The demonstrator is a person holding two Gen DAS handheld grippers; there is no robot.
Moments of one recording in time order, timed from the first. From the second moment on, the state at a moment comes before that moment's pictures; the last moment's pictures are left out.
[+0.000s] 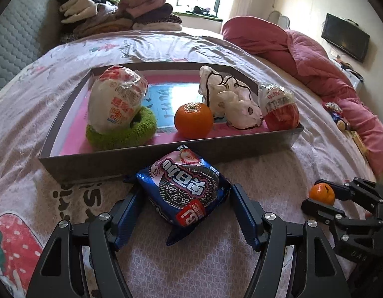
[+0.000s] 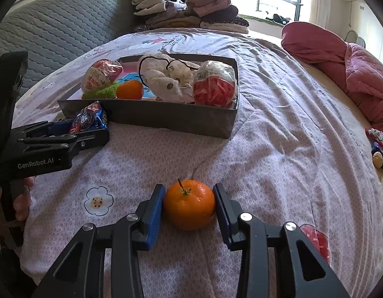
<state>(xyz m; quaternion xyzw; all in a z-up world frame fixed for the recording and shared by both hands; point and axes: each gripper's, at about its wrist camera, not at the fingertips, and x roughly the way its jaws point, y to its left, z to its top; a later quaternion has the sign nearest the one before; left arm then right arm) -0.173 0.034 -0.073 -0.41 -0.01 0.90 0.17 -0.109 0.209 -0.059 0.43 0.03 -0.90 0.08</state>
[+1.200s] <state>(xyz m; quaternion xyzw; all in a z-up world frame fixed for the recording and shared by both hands) -0.135 0.012 0.002 -0.34 -0.03 0.93 0.16 -0.097 0.190 0.002 0.32 0.03 -0.94 0.13</state>
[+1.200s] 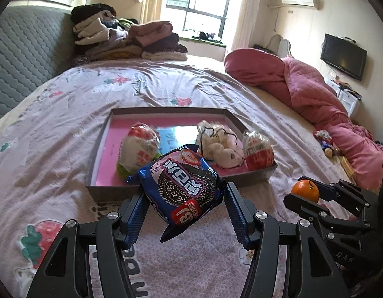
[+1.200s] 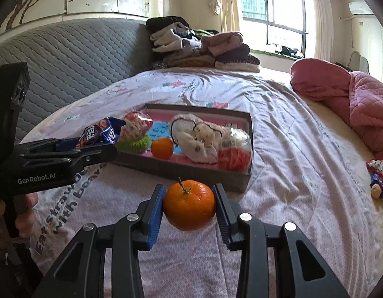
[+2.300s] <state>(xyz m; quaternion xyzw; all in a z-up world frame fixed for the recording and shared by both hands) -0.192 -0.020 0.024 -0.32 -0.03 0.94 0.12 -0.189 0.172 0.039 0.28 0.06 -0.95 0.11</state>
